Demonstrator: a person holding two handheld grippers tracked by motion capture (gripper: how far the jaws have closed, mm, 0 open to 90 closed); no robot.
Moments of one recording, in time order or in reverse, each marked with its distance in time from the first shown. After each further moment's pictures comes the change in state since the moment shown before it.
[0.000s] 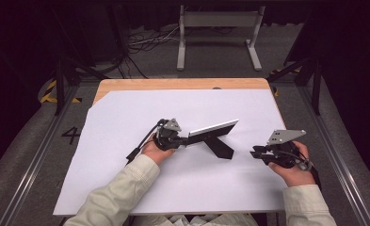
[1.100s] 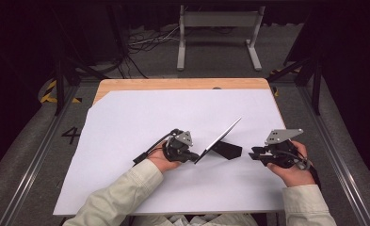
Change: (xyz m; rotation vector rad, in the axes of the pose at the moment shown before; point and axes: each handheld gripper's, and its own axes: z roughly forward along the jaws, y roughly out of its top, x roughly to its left) left arm -0.042 0.009 0.009 0.122 -0.202 0.178; right arm 0.005 0.007 -0.001 0.036 0.022 0.007
